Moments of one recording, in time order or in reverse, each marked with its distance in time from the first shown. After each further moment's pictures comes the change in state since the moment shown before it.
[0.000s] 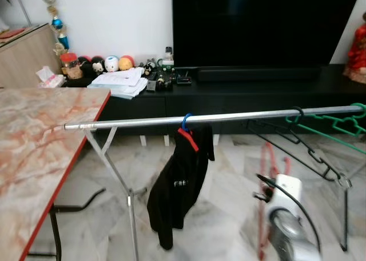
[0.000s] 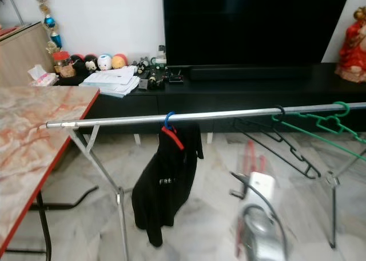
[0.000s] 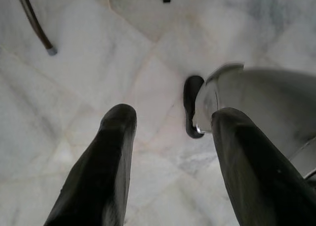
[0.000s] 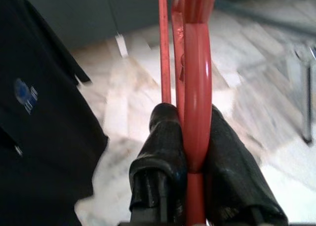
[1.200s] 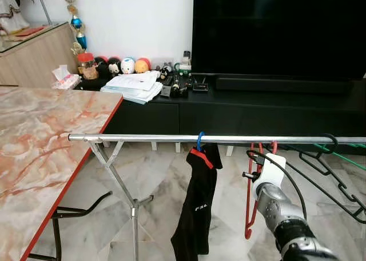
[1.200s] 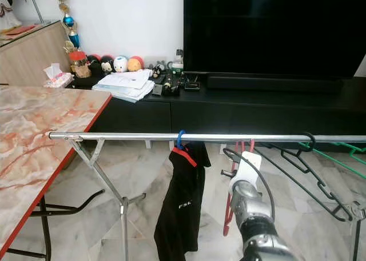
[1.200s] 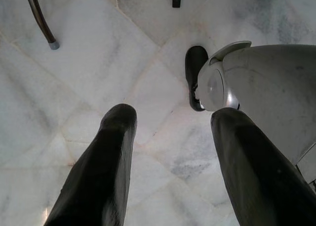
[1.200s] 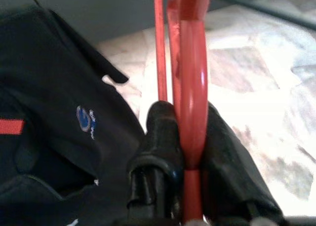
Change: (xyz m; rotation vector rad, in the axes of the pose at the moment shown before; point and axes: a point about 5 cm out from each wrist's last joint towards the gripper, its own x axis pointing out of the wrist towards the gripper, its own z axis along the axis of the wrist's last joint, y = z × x) left arm -0.002 0.009 -0.003 -0.002 0.010 0.025; right arm 0.034 0.043 0.046 0.042 0.068 0.066
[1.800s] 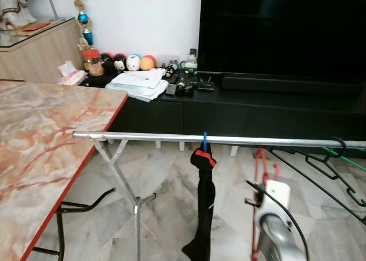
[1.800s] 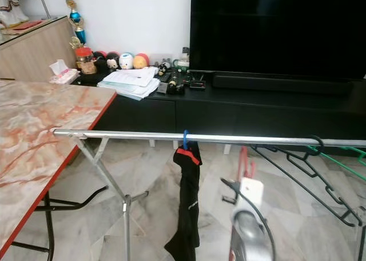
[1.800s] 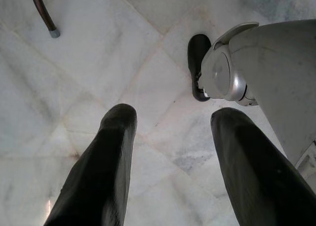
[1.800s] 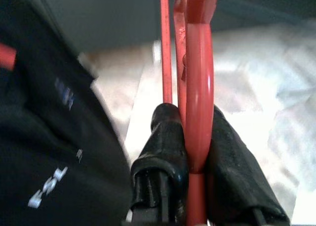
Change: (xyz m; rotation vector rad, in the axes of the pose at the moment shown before) left arm -0.002 0.002 -0.008 0.023 0.021 0.006; right arm -0.048 -0.027 -0.056 -0.085 -0.173 -0.041
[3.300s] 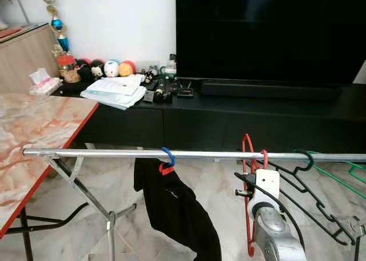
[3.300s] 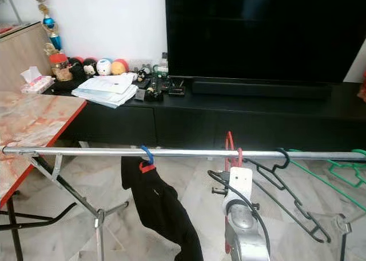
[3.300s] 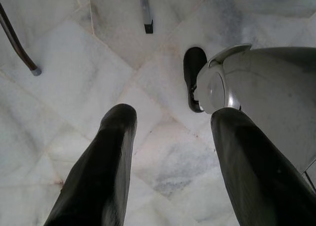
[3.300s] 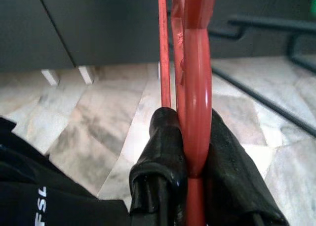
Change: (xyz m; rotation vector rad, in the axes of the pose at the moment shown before) left arm 0.001 0.002 0.009 0.009 -0.036 0.018; right arm 0.004 0.039 0.016 -0.080 0.076 0.133
